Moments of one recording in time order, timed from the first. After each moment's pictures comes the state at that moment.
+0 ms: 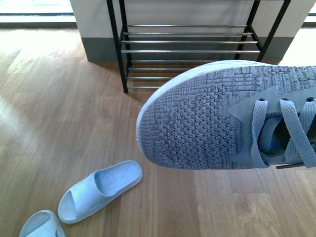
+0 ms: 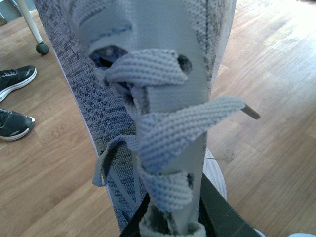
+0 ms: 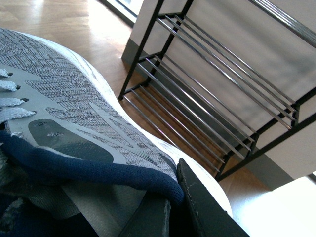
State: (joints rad) left arm -0.04 0.39 0.14 -0.35 -0.83 -0.34; right arm 0.07 0.75 0.19 0.36 -0.43 -0.59
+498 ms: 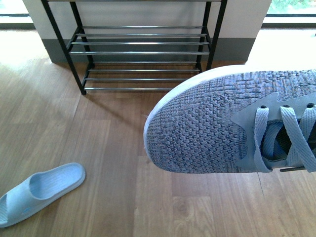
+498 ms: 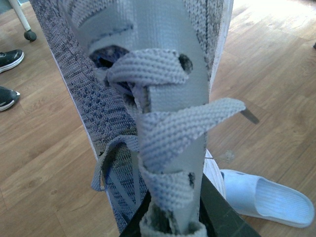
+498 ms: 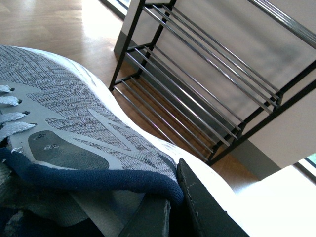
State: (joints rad) left arm -0.04 0.39 0.14 -0.35 -0.83 -0.34; right arm 0.07 0.75 0.19 0.36 -0.42 -0.59
